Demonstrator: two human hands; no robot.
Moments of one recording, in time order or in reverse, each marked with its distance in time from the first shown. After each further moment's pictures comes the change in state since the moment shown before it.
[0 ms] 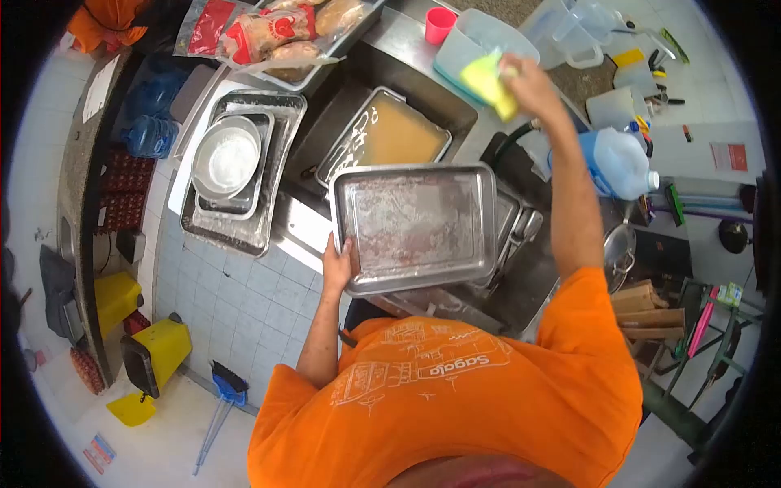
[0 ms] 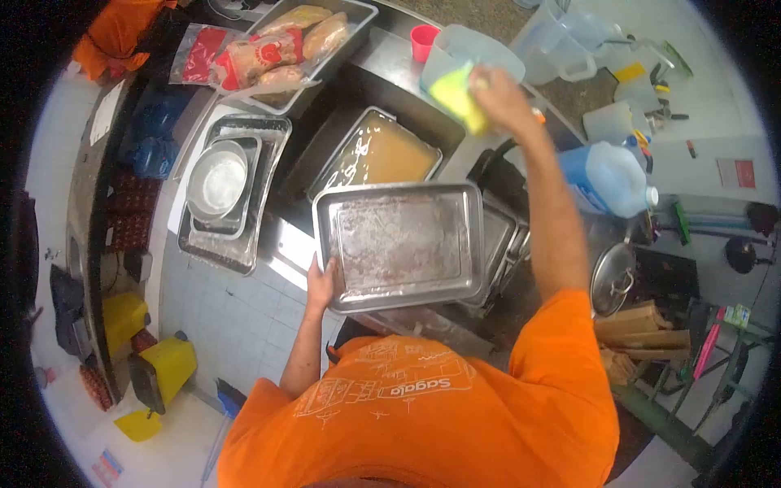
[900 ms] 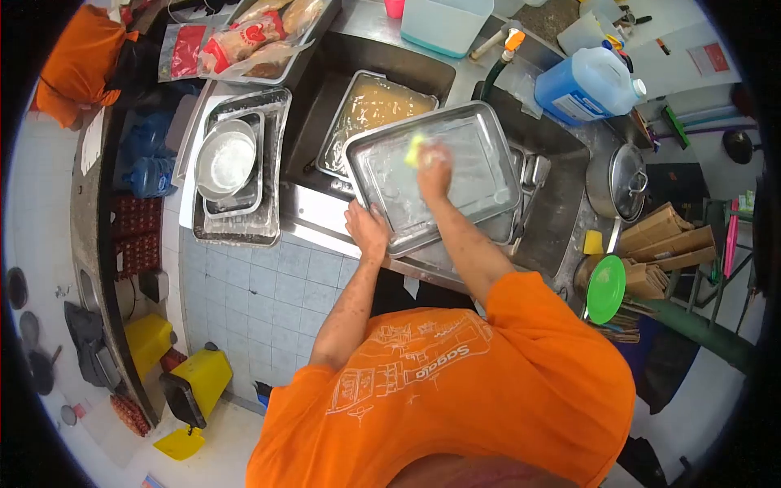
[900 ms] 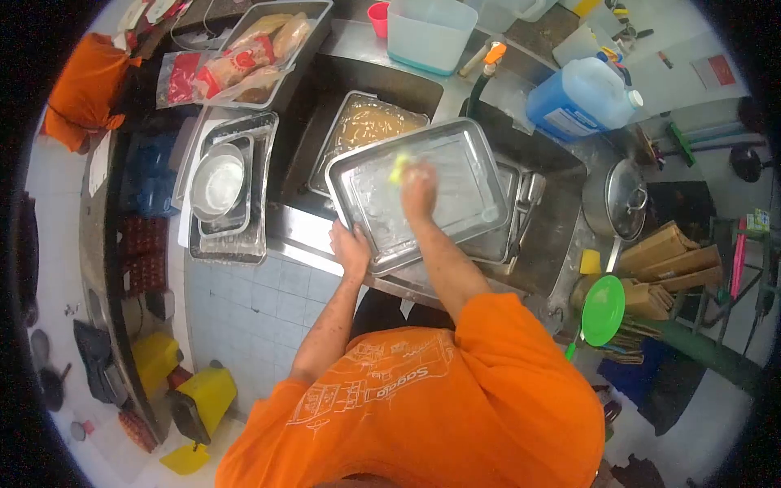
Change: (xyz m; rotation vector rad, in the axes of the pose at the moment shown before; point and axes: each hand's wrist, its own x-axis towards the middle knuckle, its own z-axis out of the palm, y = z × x) left_hand -0.022 0.019 0.038 0.479 0.147 0.277; right_hand -0.232 0.015 0.303 0.051 0.394 0.399
